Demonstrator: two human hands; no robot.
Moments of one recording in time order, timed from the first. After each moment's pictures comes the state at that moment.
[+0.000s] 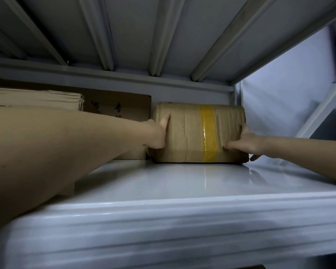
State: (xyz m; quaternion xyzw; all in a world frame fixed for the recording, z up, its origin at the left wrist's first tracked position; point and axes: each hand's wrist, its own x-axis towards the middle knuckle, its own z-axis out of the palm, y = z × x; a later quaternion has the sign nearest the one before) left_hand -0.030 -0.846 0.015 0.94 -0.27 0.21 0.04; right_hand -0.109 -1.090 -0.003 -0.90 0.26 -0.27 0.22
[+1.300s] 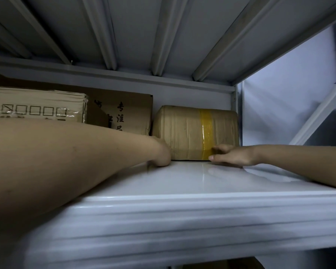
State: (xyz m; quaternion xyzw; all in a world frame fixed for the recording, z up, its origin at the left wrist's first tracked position) left_hand -0.043 -0.851 -0.013 0.90 -0.28 0.22 -0.27; right_hand -0.108 -1.067 -0.016 -0.99 0.09 -0.09 0.07
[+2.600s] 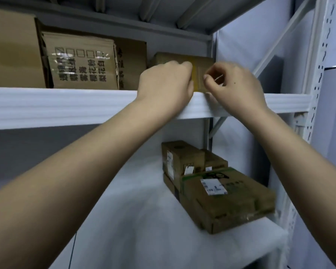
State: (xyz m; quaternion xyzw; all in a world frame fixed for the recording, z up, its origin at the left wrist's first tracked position) left_hand -0.216 -0.701 -0.073 0.75 -0.41 0.50 0.14; right_hand -0.285 -0.844 -0.083 -0.82 0.10 -0.56 -0.01
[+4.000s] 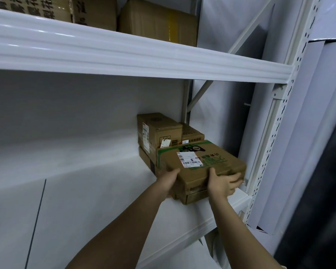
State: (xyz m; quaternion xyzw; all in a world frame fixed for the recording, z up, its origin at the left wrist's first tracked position) left_hand -0.172 -0.814 -0.355 0.70 -0.14 -0.40 0.58; right_hand -0.258 -0.934 -0.388 -0.49 0.58 -0.44 0.48
